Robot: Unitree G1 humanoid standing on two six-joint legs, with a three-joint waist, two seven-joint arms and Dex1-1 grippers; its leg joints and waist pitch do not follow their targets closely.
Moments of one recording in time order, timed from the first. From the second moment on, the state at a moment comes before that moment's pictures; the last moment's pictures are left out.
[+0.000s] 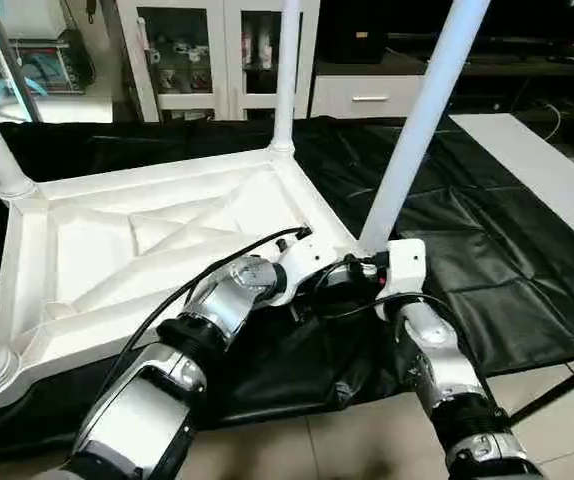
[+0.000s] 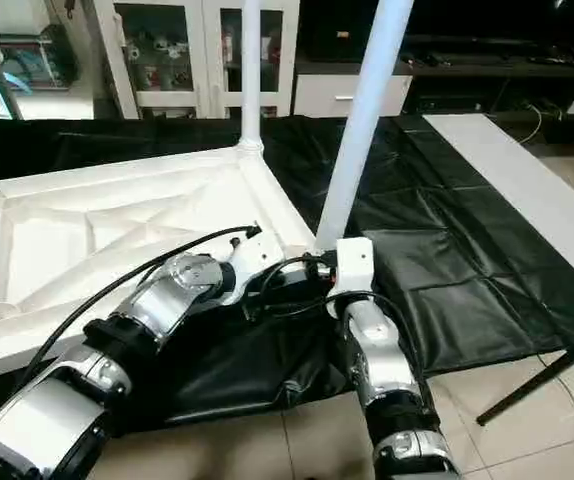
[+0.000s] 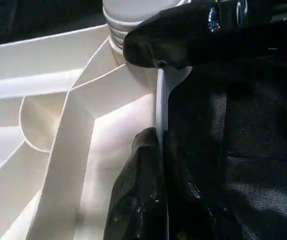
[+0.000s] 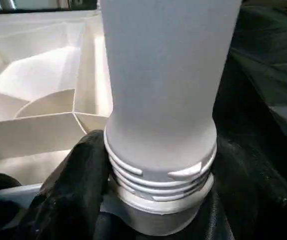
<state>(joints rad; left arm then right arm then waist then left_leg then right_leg) -0.78 0.08 -0.38 0.86 0.23 0.13 -0.67 -0.42 -0.02 -0.07 0.70 0.10 -0.09 0.22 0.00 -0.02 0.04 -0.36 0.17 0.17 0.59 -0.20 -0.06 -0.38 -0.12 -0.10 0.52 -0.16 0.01</state>
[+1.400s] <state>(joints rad) -0.61 0.42 -0.47 0.43 0.14 0.04 -1.28 -0.37 -0.50 0.19 0.38 0.23 0.12 1.20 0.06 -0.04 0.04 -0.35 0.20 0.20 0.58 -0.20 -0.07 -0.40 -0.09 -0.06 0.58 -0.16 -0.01</state>
